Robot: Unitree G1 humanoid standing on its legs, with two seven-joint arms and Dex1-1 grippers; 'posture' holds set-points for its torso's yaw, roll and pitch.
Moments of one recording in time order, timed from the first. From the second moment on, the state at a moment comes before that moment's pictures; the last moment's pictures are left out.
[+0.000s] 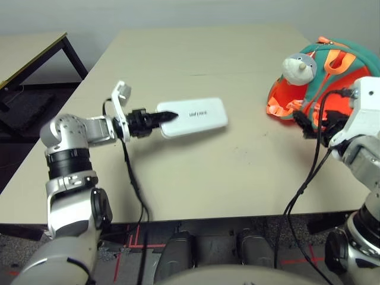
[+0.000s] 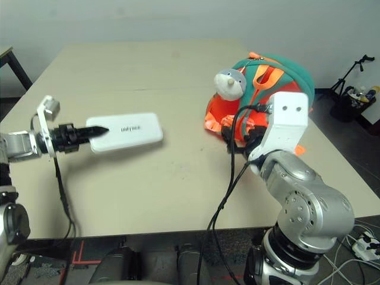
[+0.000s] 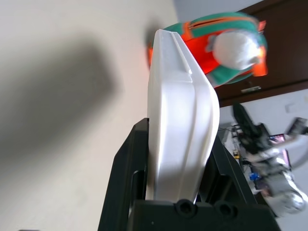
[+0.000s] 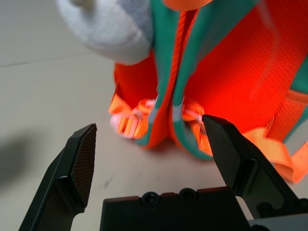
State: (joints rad) left arm -0.80 0.55 0.47 0.36 -0.82 1.58 -0.64; right arm -0.41 -0.34 -0.38 -0.60 0.32 1.22 0.03
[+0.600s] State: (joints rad) left arm -0.74 0.65 0.43 0.27 -1.15 1.60 -0.52; right arm -0.61 -0.34 -0.30 0.10 0.18 0.63 0.04
